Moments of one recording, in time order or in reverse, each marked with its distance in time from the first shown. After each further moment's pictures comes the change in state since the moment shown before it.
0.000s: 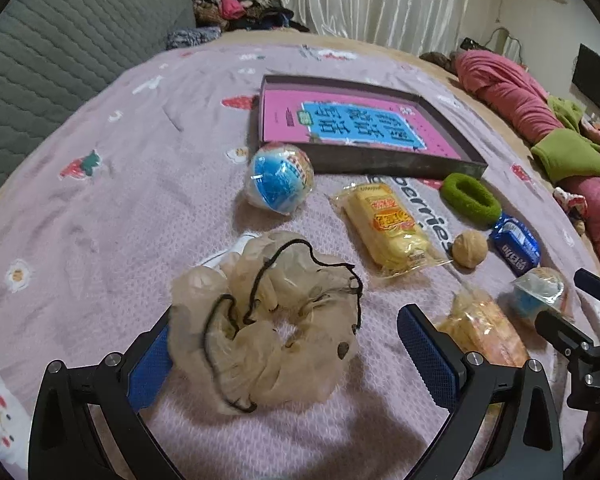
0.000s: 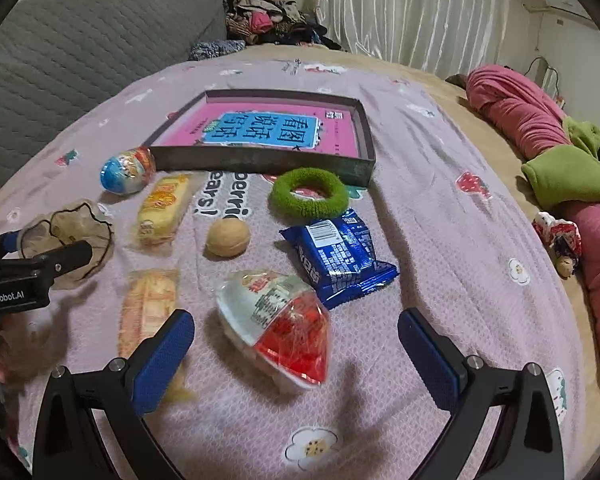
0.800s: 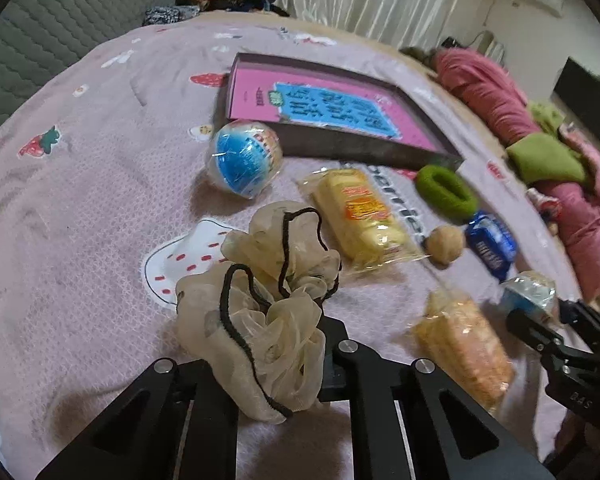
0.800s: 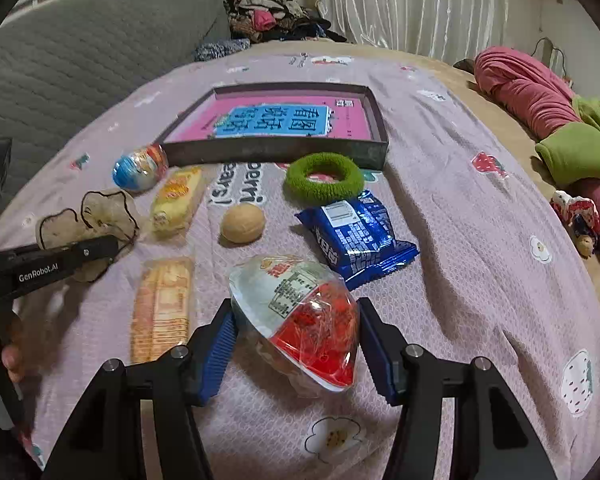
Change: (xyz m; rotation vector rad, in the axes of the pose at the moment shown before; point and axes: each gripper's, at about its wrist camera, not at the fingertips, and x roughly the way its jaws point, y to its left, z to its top) left arm 0.013 -0.002 -0.001 -0.040 0.052 -0.156; right arm -0.001 -0.003 -0.011 0.052 0.004 0.090
